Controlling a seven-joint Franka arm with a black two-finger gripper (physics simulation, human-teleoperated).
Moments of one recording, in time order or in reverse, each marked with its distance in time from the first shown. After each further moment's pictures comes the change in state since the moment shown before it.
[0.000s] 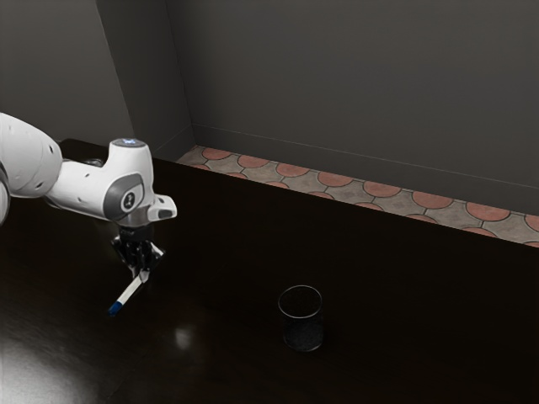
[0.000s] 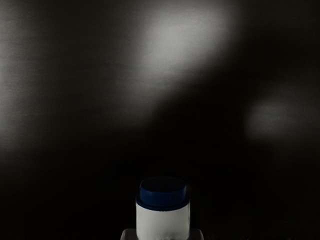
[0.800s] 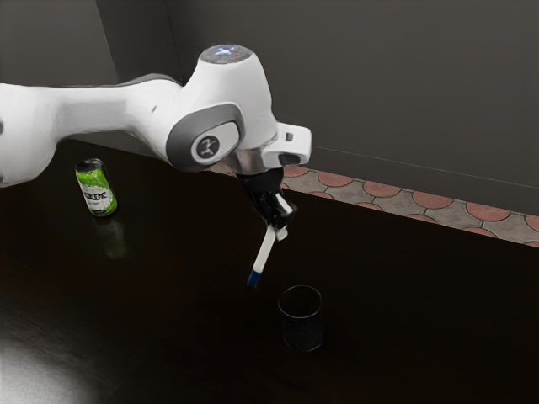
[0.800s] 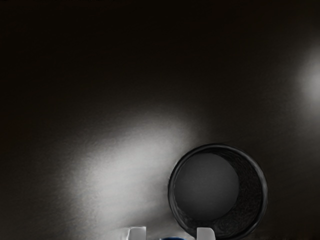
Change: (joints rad) arm -0.232 -0.366 -0.391 0.097 -0.048 -0.155 -0.045
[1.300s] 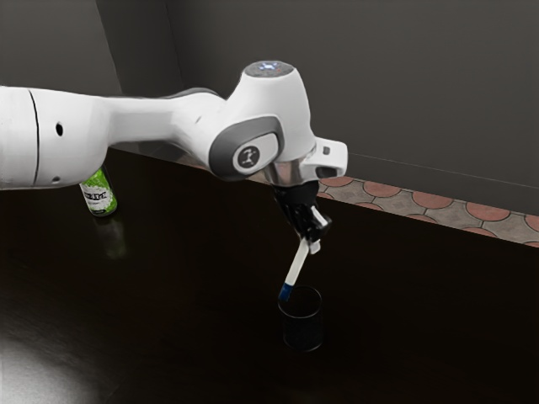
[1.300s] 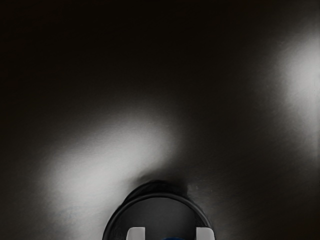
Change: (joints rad) arm -0.067 0.173 0.003 0.142 -0.004 -0.006 -0.014
